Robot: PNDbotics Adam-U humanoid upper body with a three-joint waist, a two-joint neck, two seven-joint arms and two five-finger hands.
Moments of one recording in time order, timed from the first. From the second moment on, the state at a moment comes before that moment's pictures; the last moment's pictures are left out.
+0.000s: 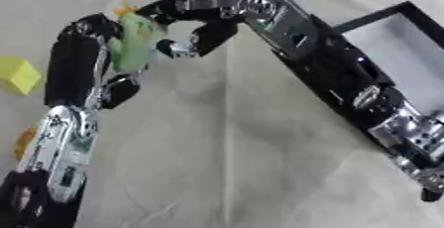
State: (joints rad) left arm -0.67 -0.02 -0.32 -1.46 -1.15 0.10 0.25; right arm -0.90 -0.45 0.39 -1.43 0.10 -0.13 0.66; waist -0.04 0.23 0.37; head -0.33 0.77
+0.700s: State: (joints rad) left arm -0.67 -0.03 -0.32 -1.45 -1.11 0.17 0.24; right arm -0.91 -0.47 0.39 -1.45 0.06 -0.15 0.58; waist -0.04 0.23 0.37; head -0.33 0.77
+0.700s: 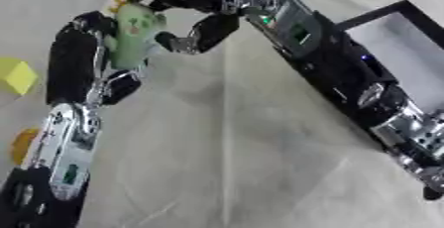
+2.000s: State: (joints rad) left arm -0.67 -0.03 -0.34 -1.46 -1.13 0.17 0.26; right arm -0.92 -0.49 0.37 -1.42 0.10 -0.19 0.58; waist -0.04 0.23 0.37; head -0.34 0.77
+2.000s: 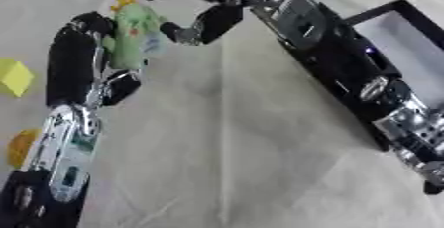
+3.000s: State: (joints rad) left arm -0.67 -0.03 -0.37 -1.47 -1.18 0.11 0.26; right arm -0.92 -0.49 0.38 -1.42 0.08 -0.20 0.83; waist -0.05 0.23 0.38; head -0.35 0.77
